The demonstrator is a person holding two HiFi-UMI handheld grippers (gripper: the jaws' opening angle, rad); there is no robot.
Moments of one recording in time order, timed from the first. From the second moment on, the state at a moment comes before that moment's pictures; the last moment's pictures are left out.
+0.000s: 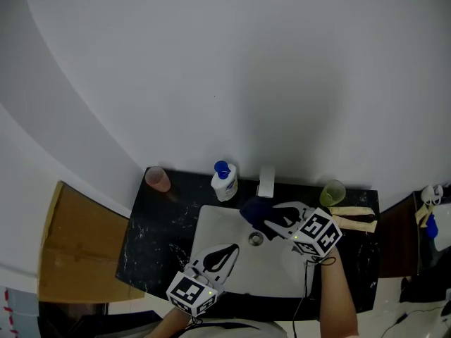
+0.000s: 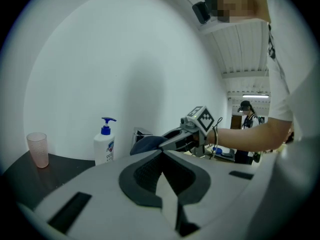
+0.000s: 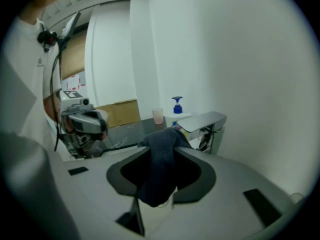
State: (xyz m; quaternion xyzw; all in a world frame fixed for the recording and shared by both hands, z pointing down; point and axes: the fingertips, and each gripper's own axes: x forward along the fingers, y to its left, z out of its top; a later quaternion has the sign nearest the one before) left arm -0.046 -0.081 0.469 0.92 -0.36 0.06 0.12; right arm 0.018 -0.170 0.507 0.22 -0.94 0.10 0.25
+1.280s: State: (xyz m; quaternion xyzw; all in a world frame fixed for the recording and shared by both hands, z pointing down) left arm -0.047 -0.081 0.467 0.92 -0.36 0.05 0.12; right arm 0.016 -0.211 0.519 0.29 -0.91 0.07 0.28
